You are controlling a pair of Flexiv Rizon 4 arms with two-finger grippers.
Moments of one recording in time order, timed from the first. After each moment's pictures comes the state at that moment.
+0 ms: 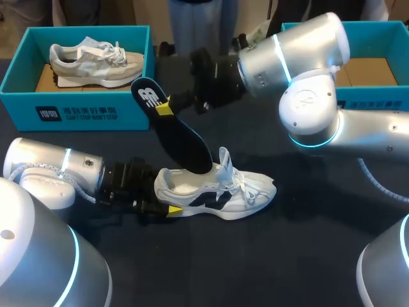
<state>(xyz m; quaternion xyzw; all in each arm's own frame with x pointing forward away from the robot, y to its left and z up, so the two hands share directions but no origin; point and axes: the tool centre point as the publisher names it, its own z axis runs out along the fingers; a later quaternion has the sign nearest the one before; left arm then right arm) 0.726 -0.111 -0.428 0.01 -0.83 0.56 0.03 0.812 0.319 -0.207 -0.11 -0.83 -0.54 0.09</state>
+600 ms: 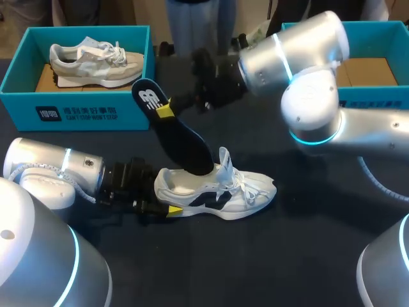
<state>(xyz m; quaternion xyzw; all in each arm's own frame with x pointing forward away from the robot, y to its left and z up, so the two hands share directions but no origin) 0.727 -0.111 -0.428 0.01 -0.83 0.56 0.03 0.804 0.315 -0.204 -0.12 -0.82 -0.54 0.14</state>
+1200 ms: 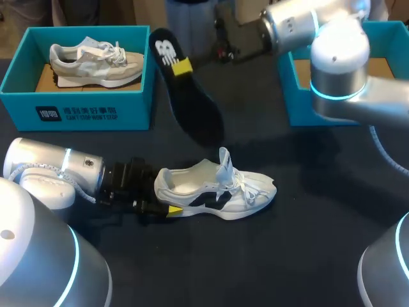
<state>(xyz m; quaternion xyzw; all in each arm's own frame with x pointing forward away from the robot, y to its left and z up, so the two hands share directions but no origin) 0.727 -0.111 -0.428 0.01 -0.83 0.56 0.03 0.822 0.278 -0.102 -0.15 -0.76 -0.57 0.27</state>
